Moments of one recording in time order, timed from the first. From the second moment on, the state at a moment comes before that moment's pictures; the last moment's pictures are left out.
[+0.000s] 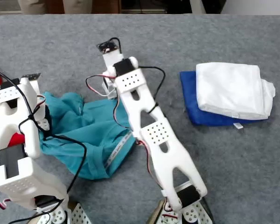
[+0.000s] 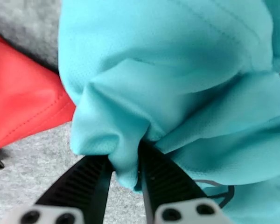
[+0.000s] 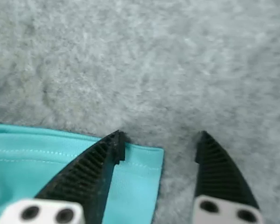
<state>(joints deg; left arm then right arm) -23.6 7.3 17.2 81.2 -20.5 -30.3 80.8 -91.5 98.8 -9.4</state>
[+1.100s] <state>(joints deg) -22.9 7.3 17.8 79.1 -20.5 -28.8 64.6 -69.4 101.2 -11.5</state>
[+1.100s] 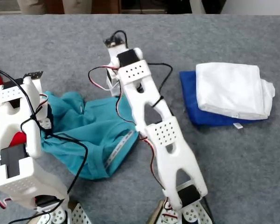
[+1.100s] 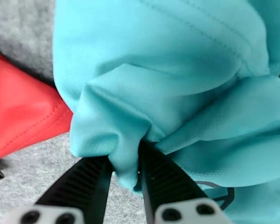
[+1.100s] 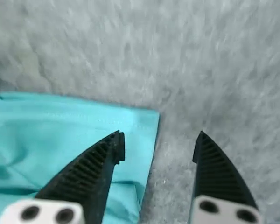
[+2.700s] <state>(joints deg) -22.4 6.9 20.0 77.3 -20.5 -26.7 66.8 -67.7 98.2 -6.1</state>
